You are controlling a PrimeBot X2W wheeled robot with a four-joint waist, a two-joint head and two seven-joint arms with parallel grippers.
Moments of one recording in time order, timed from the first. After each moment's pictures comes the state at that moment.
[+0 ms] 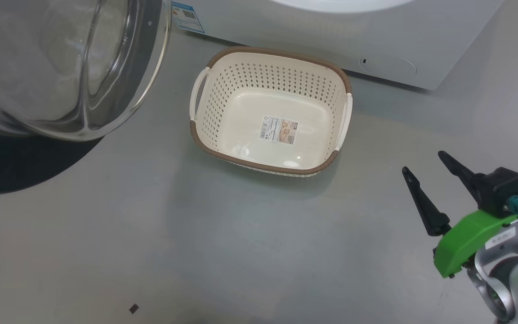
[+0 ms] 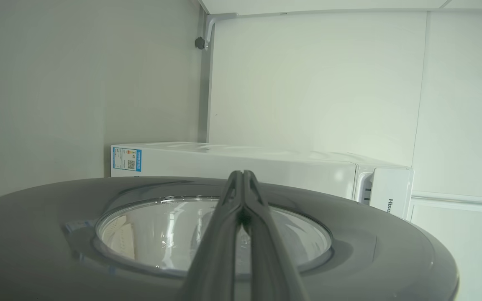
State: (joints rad) left arm -0.75 0.51 0.42 0.85 -1.84 -0.12 0.63; right arm -0.05 -0.16 0.03 -0.20 0.07 0.13 0.26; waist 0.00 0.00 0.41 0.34
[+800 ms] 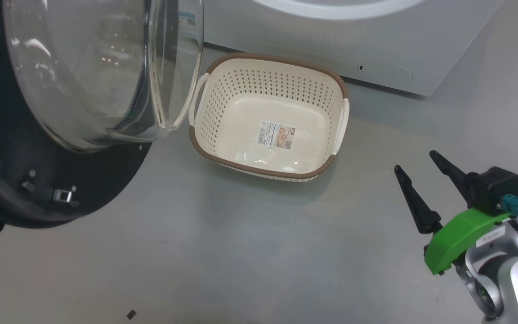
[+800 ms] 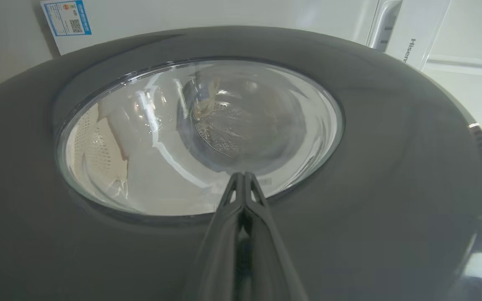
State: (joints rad) left arm -0.51 0.35 0.34 0.38 -1.92 -0.07 0.90; right arm -0.08 -0.13 0.04 -0.14 0.09 0.13 0.21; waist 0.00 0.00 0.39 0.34
